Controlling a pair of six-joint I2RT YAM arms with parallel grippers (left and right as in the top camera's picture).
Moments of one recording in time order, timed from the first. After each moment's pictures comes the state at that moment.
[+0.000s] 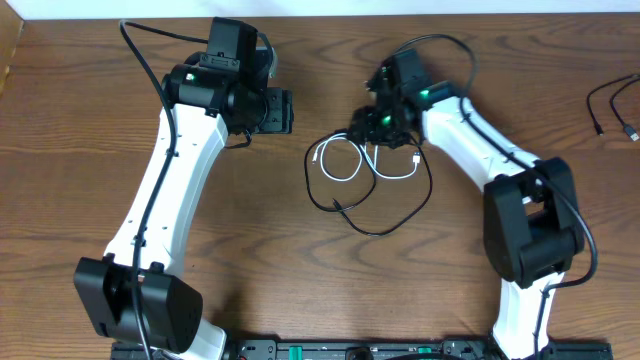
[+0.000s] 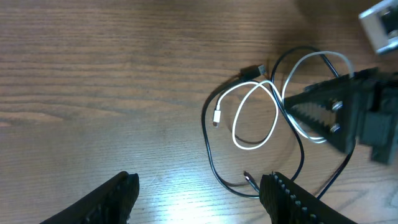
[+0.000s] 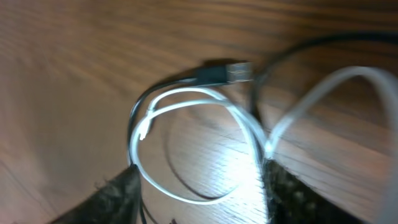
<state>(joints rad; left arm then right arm) -0.21 1.71 1.64 -1.08 0.16 -0.18 0.41 2.08 1.55 -0.62 -0.41 0.37</state>
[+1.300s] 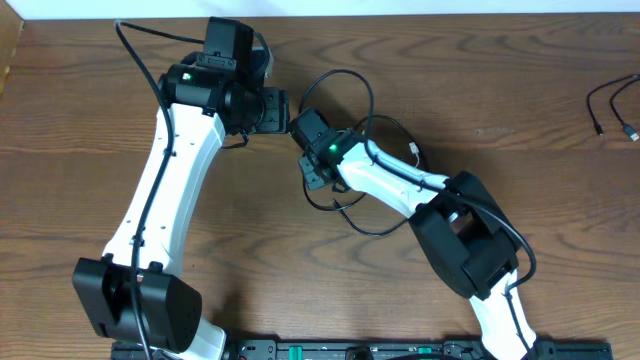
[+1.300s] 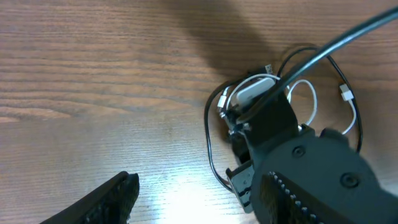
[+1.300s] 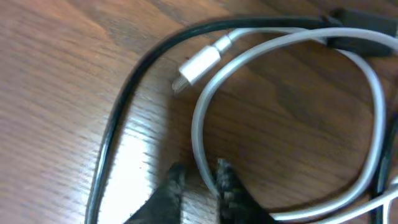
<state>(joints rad) -0.20 1.71 1.64 -1.09 0.15 -0.18 0.75 2.19 1.56 -0.59 0.13 0.35</state>
